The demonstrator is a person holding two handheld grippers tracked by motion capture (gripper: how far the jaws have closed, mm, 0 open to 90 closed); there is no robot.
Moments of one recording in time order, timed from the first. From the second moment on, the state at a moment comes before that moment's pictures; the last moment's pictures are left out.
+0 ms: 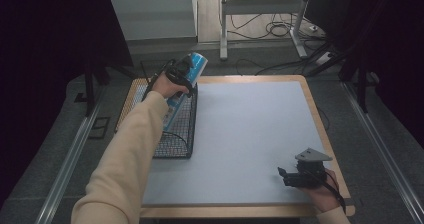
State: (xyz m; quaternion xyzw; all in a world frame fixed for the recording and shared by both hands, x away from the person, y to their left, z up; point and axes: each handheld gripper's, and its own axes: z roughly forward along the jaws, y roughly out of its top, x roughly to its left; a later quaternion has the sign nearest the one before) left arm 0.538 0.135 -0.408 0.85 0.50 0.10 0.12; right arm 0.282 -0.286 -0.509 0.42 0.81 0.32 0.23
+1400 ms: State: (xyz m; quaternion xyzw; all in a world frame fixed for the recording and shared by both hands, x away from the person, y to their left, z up) left arm 0.448 0.133 -0.374 0.85 0.46 0.12 0.23; right arm 0.279 -0.281 -0.507 0.42 0.82 0.32 0.24
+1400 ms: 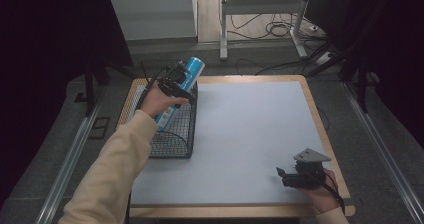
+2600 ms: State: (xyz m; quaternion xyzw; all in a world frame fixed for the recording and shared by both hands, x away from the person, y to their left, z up) left arm 0.307 0.067 -0.421 0.89 0.31 0.04 0.34; right arm 0.277 -0.280 -0.504 0.41 0.81 0.33 0.25
